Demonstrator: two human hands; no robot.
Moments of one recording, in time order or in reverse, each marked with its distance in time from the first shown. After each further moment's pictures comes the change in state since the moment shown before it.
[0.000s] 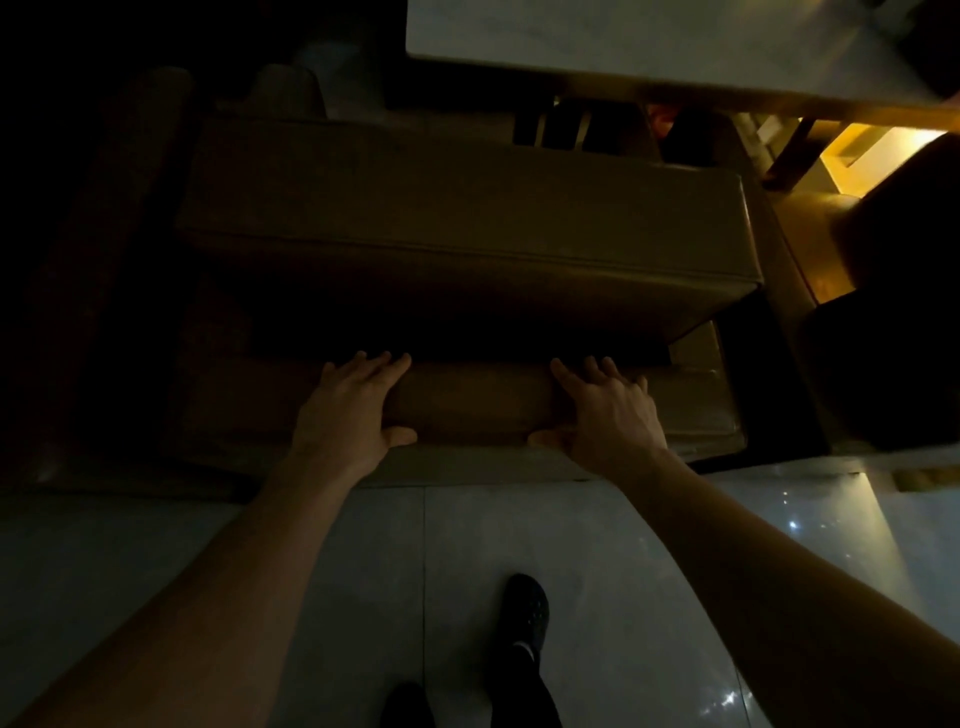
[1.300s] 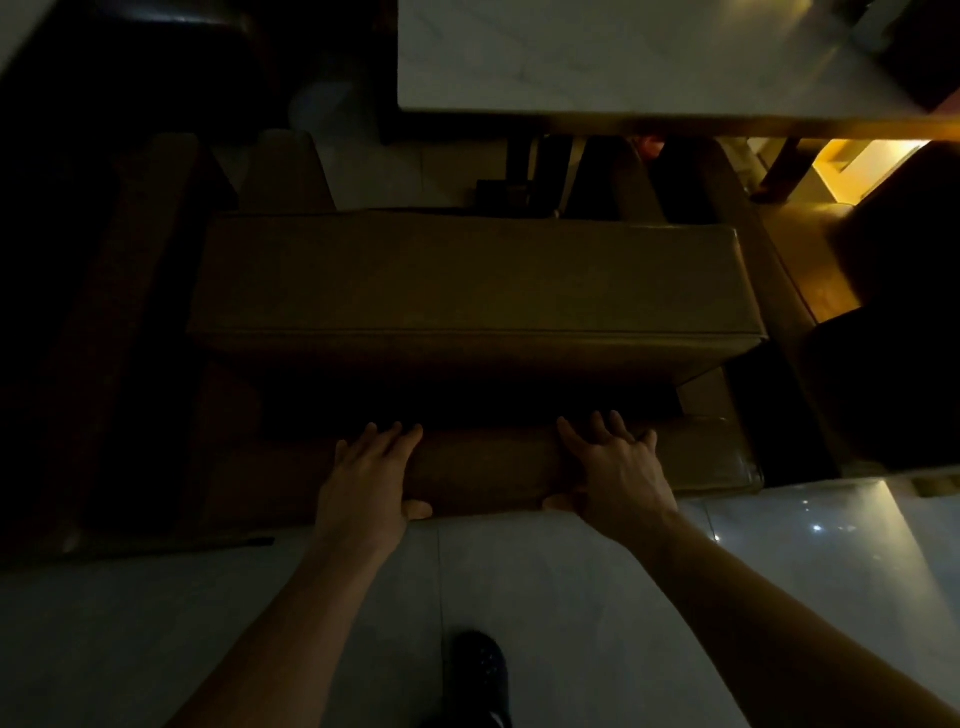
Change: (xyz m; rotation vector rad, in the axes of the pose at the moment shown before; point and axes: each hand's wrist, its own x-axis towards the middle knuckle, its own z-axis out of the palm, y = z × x) left_hand -0.011 0.015 0.002 0.035 -0.070 -0.073; right_hand -0.011 -0.001 -0.003 -0.017 -0.118 0.009
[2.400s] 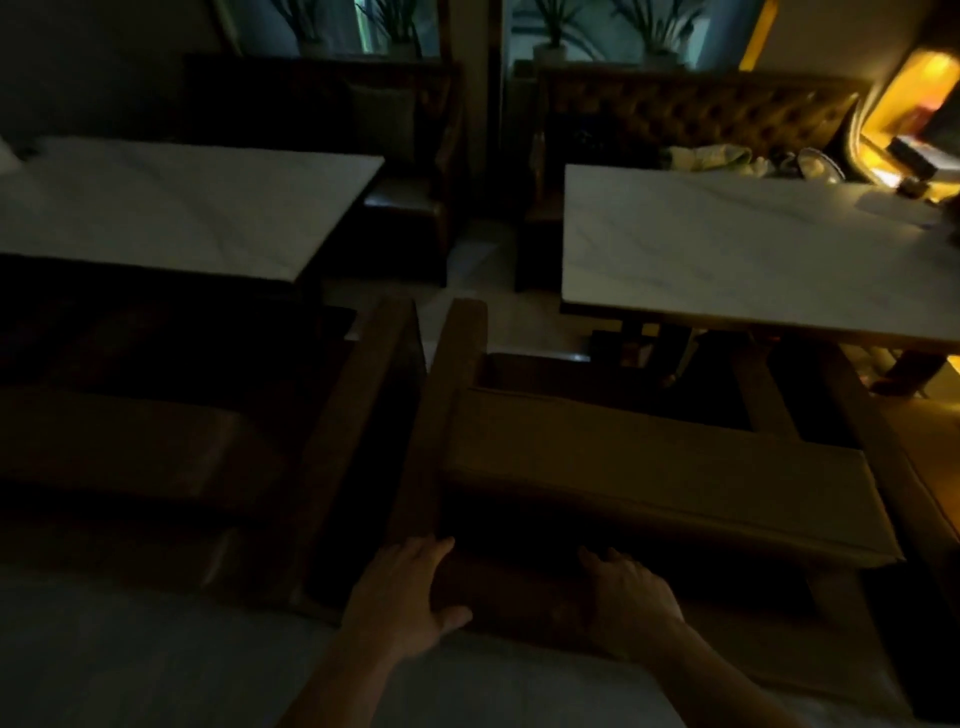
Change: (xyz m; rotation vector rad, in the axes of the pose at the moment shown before) left_hand -0.081 -0.112 -0.157 -0.147 -0.182 -0.178; right_hand -0.016 -0.171 -0.112 0.069 -0.196 -0.090
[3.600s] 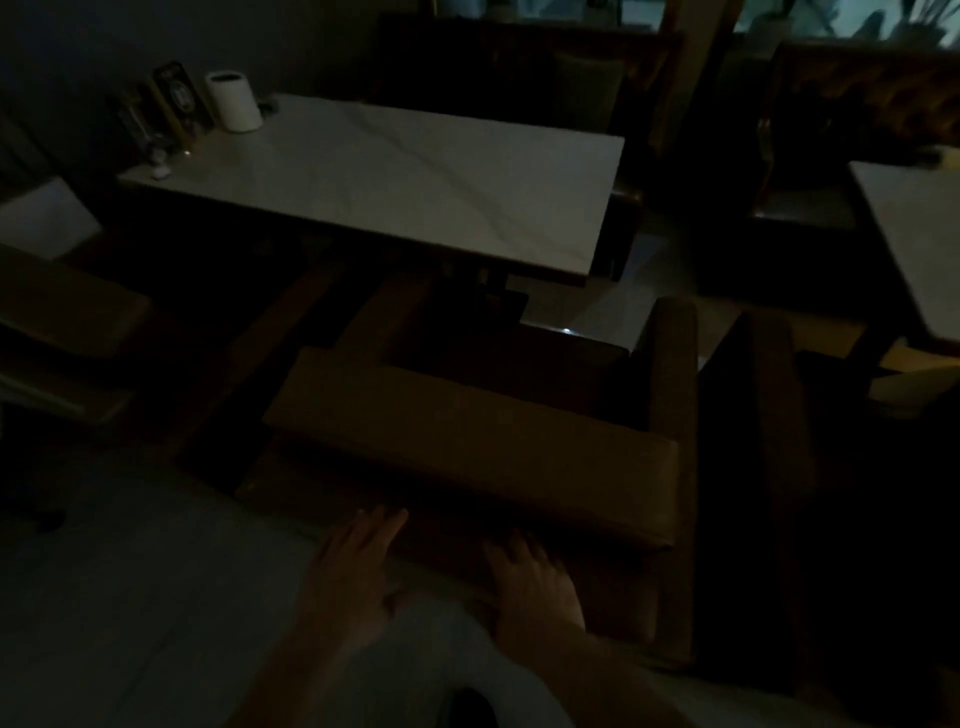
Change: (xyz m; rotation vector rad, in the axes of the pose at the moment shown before) left_hand -0.088 -0.635 -0.161 0.073 0.343 -0.126; right_hand 0.089 -0.690 0.095 -0.079 0.068 -0.371
